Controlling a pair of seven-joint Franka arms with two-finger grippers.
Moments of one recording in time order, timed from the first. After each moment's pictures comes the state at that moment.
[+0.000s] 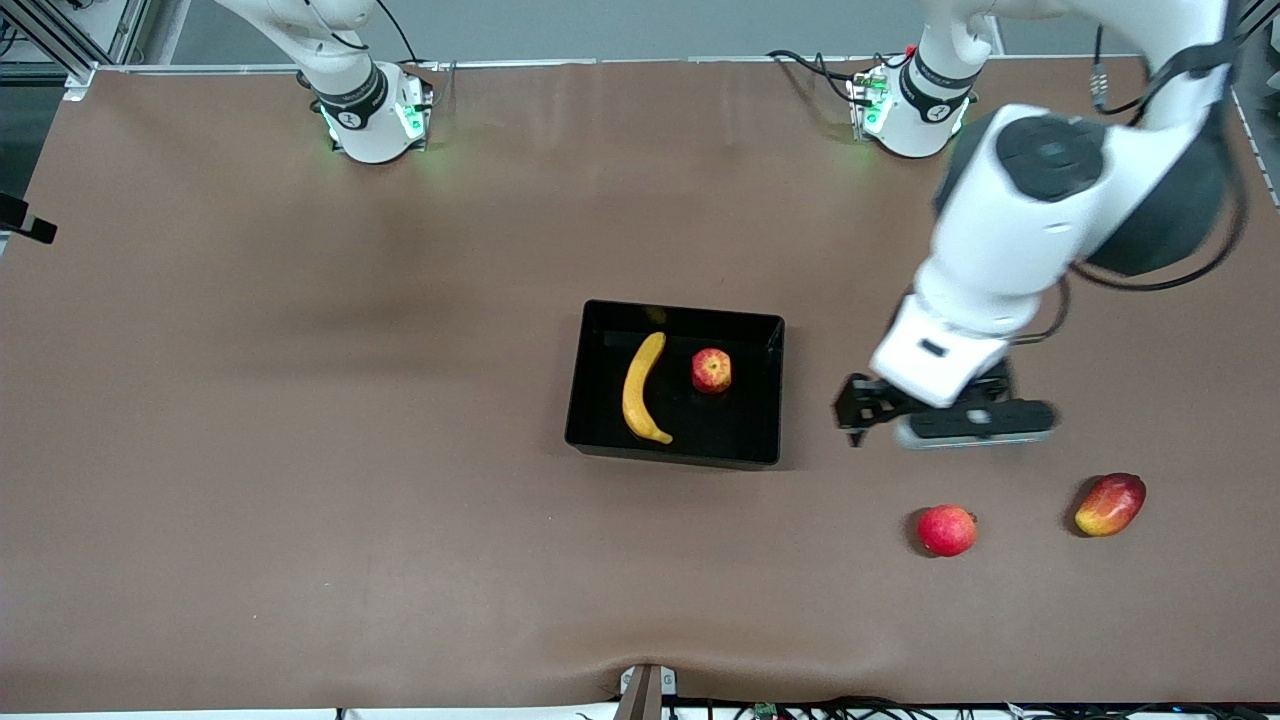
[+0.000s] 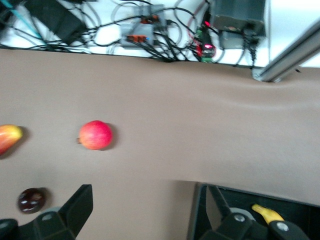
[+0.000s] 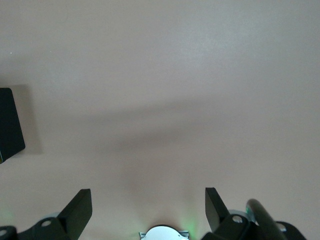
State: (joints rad) left arm -0.14 0.35 -0.27 -1.39 0.25 2.00 -0.55; right arm -0.24 0.02 -0.07 -1.51 0.11 1.40 -0.14
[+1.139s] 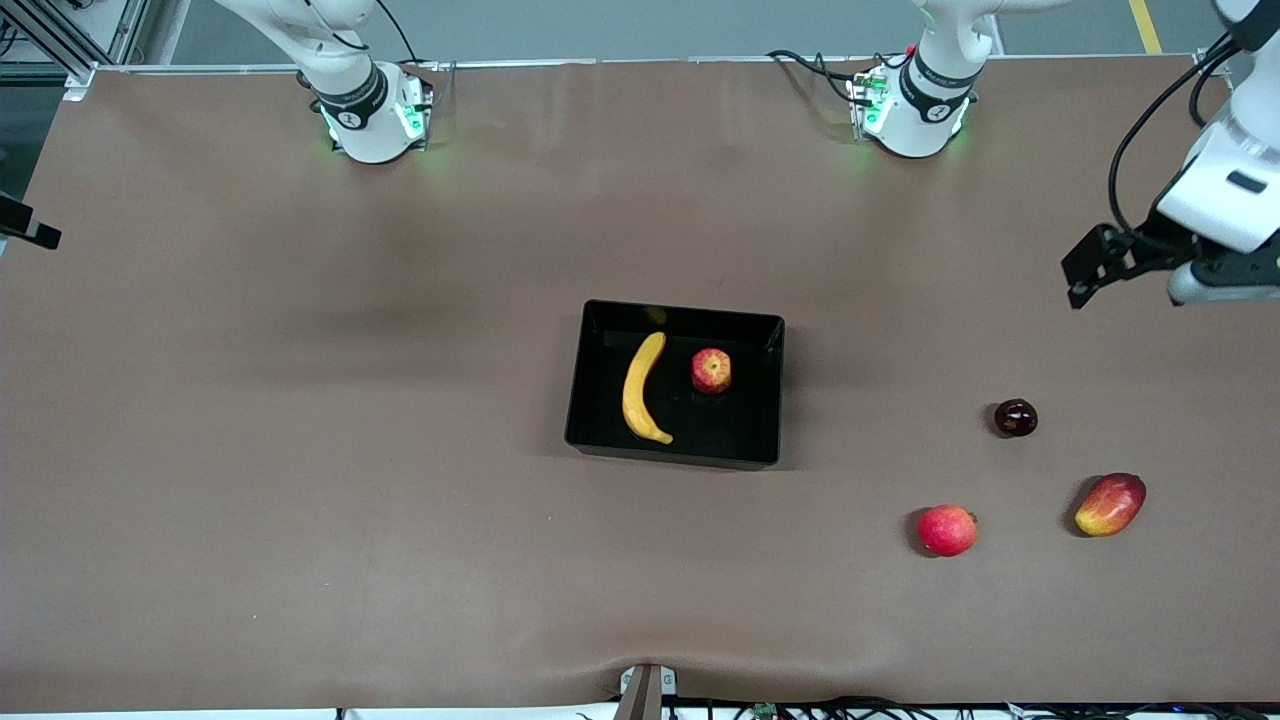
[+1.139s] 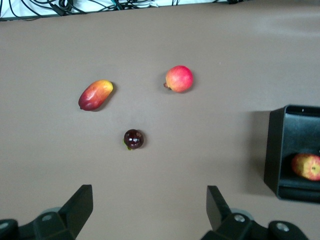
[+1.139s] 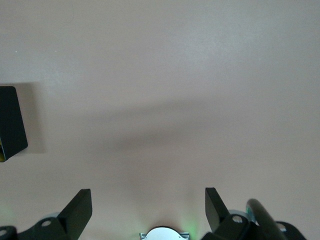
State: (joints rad) left arm 0.00 -0.05 -0.13 -1.64 0.10 1.74 -0.09; right arm -0.24 0.03 -0.05 -1.50 0.12 1.39 -0.15
